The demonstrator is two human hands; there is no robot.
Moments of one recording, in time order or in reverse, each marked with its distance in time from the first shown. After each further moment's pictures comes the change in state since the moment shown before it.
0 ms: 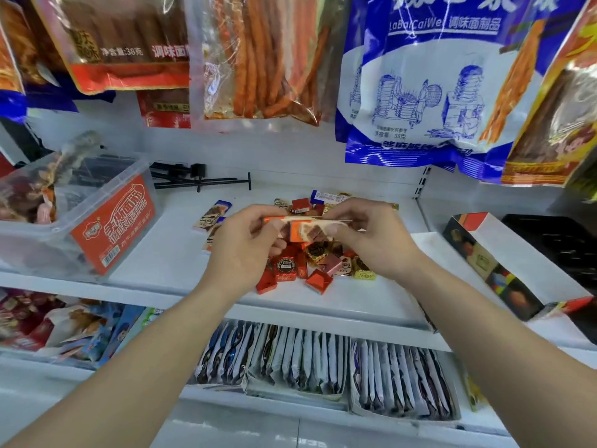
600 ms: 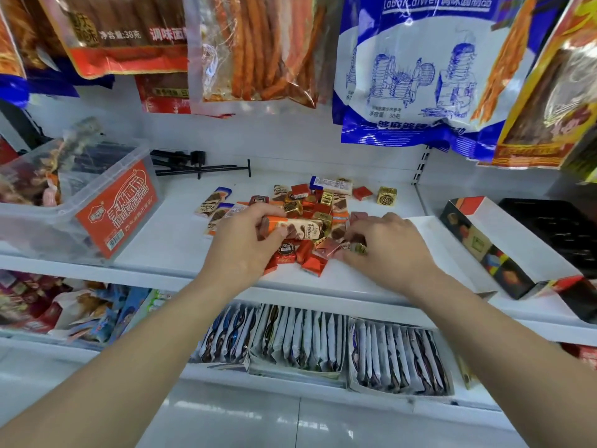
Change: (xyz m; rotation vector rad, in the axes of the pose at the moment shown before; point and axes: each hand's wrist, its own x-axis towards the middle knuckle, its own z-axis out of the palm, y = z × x) left_hand -0.011 -0.013 -0.006 0.292 -0.072 0.105; right_hand -0.031 0.029 0.000 -0.864 -0.085 0.029
